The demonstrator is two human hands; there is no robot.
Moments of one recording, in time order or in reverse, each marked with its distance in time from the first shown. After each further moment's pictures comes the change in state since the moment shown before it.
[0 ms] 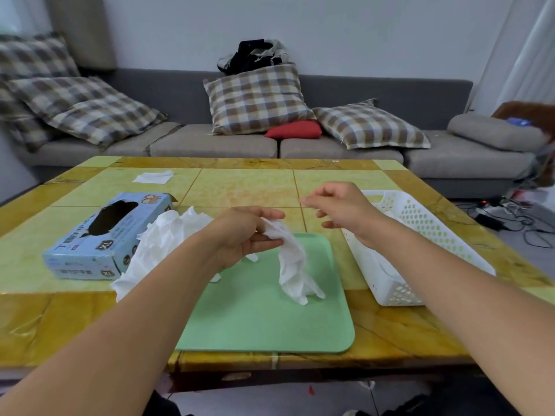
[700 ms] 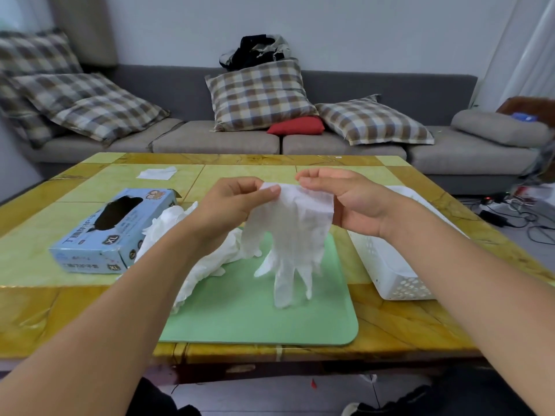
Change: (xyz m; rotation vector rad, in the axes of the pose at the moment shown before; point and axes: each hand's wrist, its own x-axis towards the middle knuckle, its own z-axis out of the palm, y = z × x) left_hand -0.022 0.013 -0.017 0.227 0.004 0.454; right_hand -0.013 -0.023 -0.008 0.507 -0.393 0.032
